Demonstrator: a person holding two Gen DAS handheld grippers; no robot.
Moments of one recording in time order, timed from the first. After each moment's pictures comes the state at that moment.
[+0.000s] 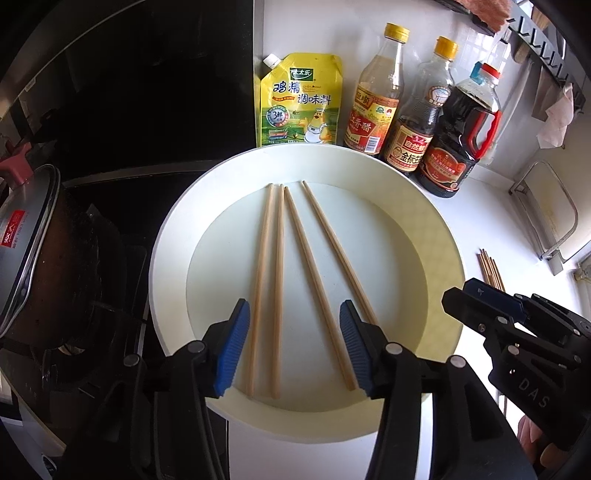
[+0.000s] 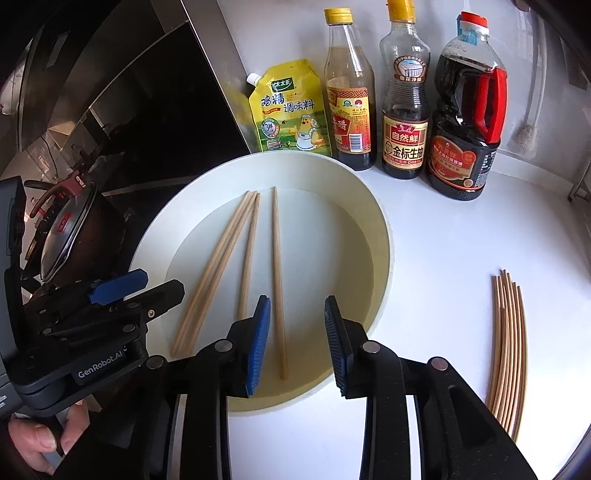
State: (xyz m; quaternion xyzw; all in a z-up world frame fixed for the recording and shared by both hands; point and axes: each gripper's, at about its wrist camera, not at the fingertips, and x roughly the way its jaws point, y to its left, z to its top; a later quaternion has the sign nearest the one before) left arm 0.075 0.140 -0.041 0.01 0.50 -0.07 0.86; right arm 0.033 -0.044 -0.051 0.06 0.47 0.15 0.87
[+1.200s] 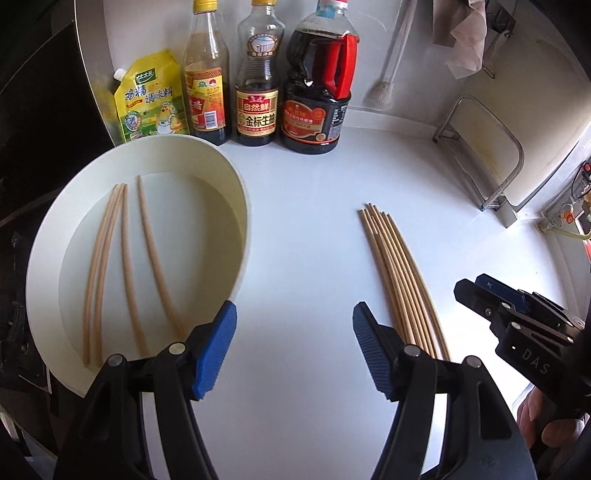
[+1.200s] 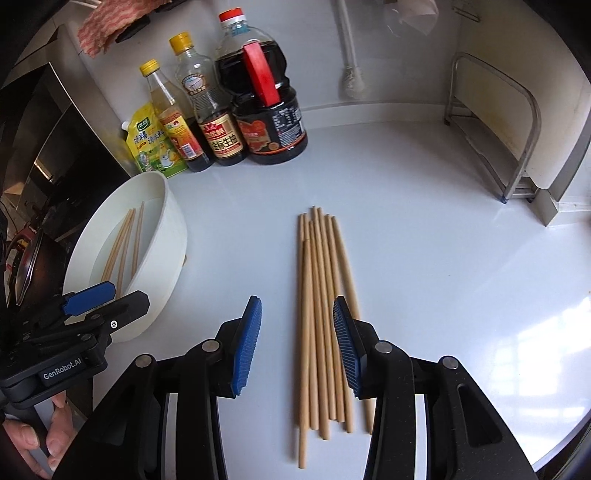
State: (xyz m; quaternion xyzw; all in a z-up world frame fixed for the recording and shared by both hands) left arm 0.030 -0.033 -0.054 0.04 0.52 -0.17 0.84; right arm -0.036 -0.249 -0.070 0.12 0.48 0.03 0.87
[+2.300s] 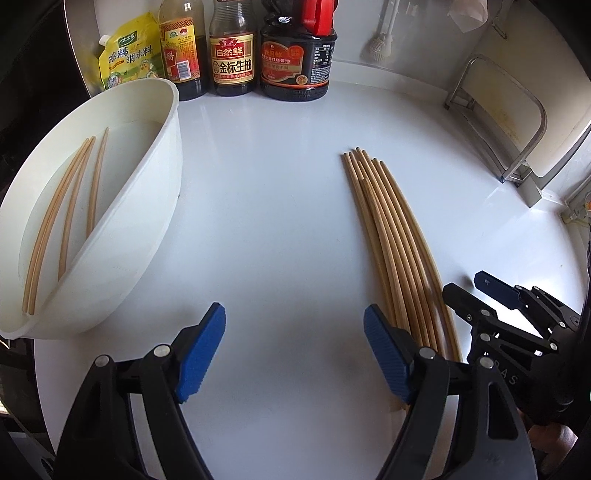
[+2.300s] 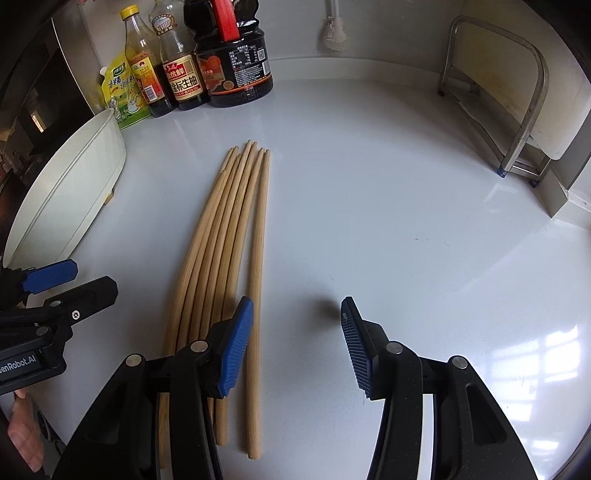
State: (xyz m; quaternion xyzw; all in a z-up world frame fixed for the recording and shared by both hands) left arm 0.005 -0.088 -0.125 0.04 0.53 -0.13 0.83; right arm -0.035 -0.285 -0.155 0.04 0.50 0.04 0.86
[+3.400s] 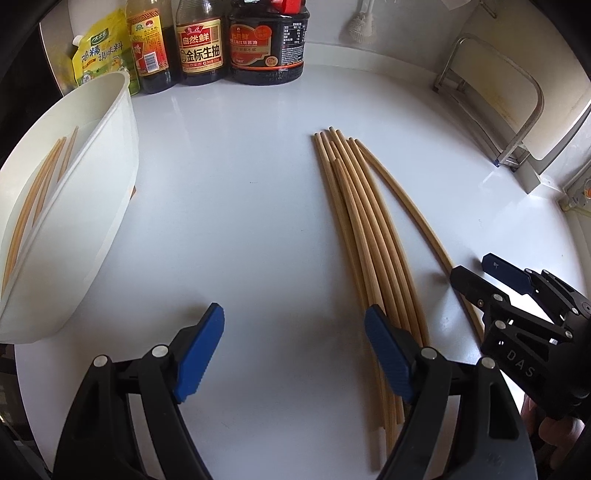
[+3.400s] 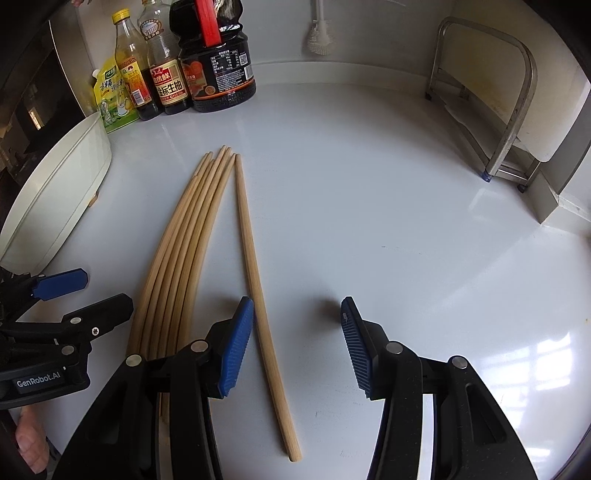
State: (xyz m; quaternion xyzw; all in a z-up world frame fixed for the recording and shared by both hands) left arm 0.009 -0.115 -0.147 0.05 0.54 -0.14 0.82; right arm -0.033 -0.309 -0.160 0.03 0.49 0.03 0.87
